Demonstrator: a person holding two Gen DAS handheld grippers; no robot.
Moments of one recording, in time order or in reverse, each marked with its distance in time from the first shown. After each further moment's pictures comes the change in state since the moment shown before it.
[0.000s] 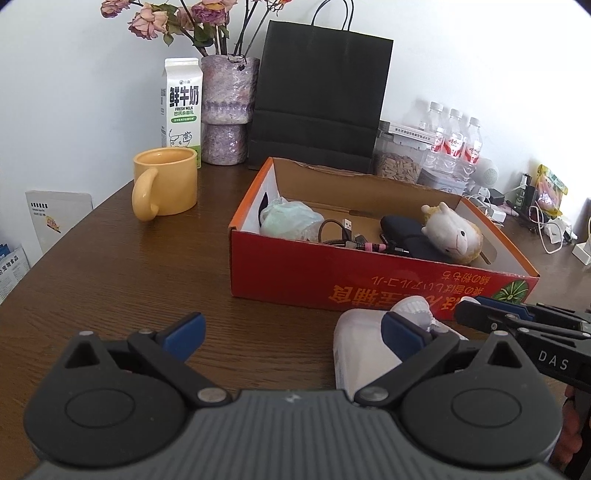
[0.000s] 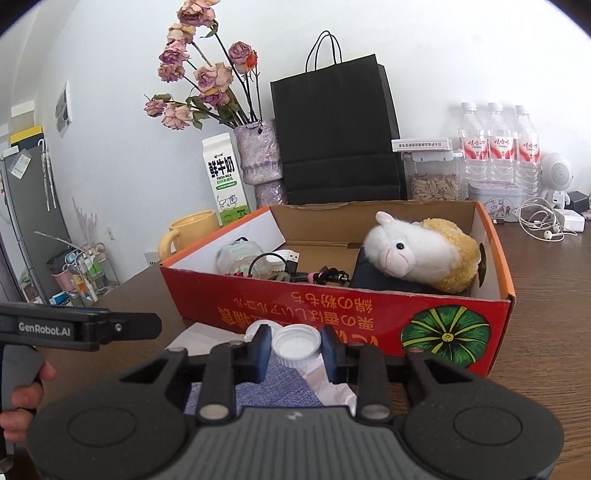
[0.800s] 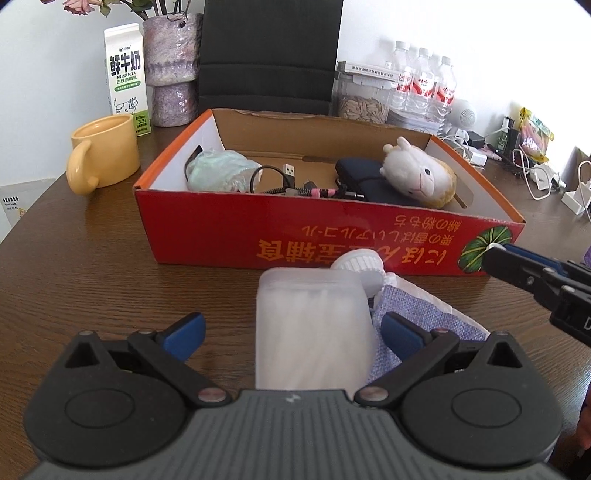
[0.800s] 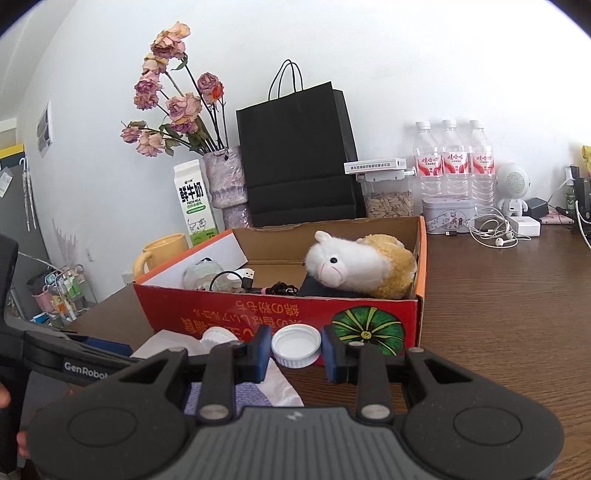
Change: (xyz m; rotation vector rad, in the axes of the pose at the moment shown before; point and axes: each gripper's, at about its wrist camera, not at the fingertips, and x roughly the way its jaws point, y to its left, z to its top) left arm 0.036 -0.051 -0.009 0.082 0.156 -0.036; right arm -0.038 -0.030 -0.007 0.033 -0.073 -0.077
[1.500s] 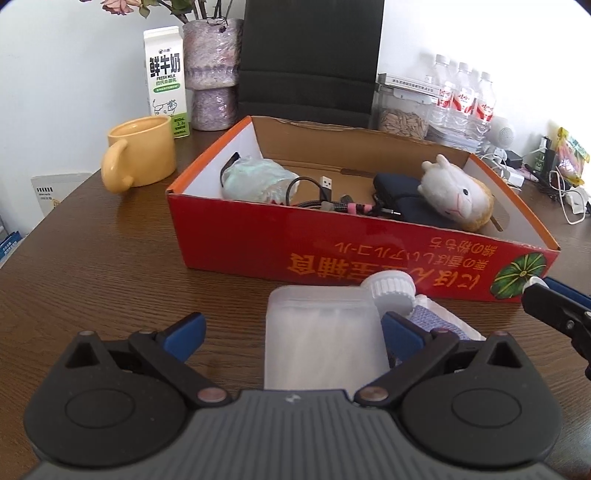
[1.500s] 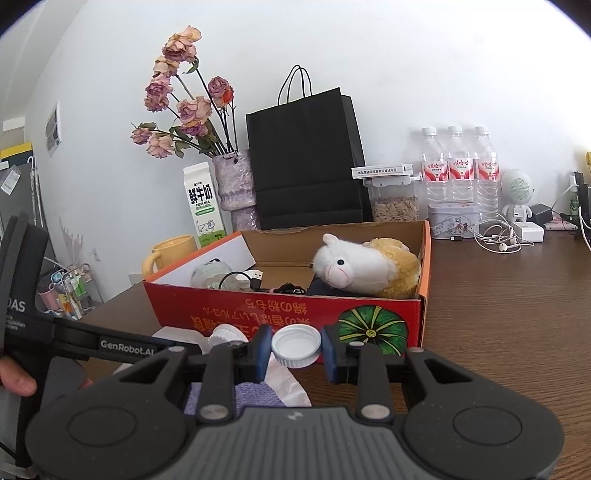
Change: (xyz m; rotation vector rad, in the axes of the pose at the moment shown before) left arm 0.002 0.002 0.004 -0.072 -0.034 0.124; right arm -0.008 0.004 -0.003 -0.020 -0.011 0.023
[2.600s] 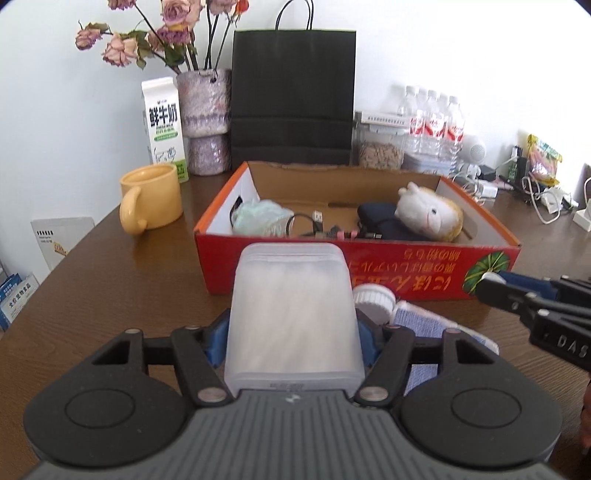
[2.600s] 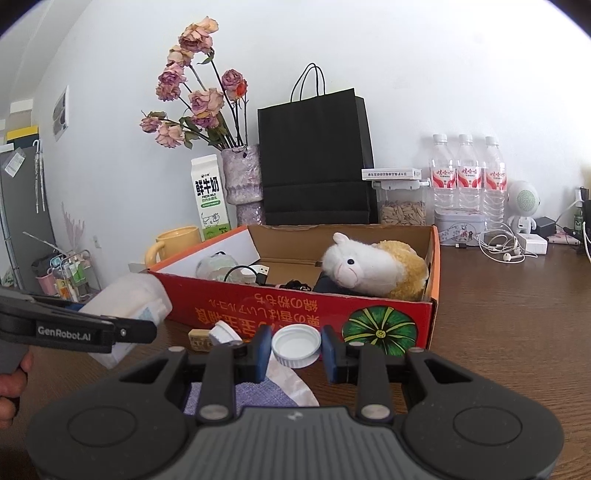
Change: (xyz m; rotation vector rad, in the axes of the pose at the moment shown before) left arm -0.056 0.010 -0.008 0.080 -0.143 -0.040; right arm 0.001 0.013 -0.001 -0.063 0.003 -0.007
